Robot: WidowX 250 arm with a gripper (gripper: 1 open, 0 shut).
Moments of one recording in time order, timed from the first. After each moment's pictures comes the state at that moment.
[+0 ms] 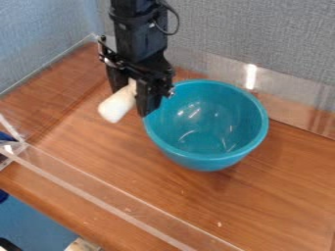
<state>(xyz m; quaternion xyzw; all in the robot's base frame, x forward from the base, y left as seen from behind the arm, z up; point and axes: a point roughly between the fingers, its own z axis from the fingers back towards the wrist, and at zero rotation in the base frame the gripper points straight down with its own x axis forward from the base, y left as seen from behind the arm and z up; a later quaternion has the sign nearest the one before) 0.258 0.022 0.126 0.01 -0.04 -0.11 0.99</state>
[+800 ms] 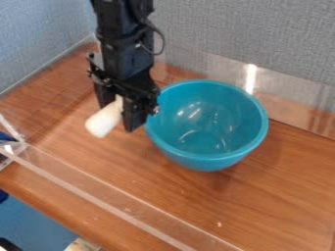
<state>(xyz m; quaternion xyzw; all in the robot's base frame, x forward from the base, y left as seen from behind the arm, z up) 0.247 0.035 0.106 0.02 -0.03 -0.11 0.99</state>
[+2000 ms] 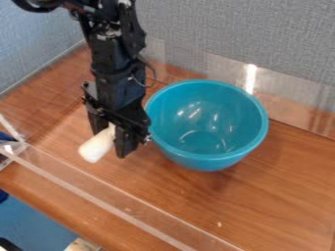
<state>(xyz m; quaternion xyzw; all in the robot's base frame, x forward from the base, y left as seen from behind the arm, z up) 0.236 0.041 0.075 0.02 -0.02 -0.10 0.99</state>
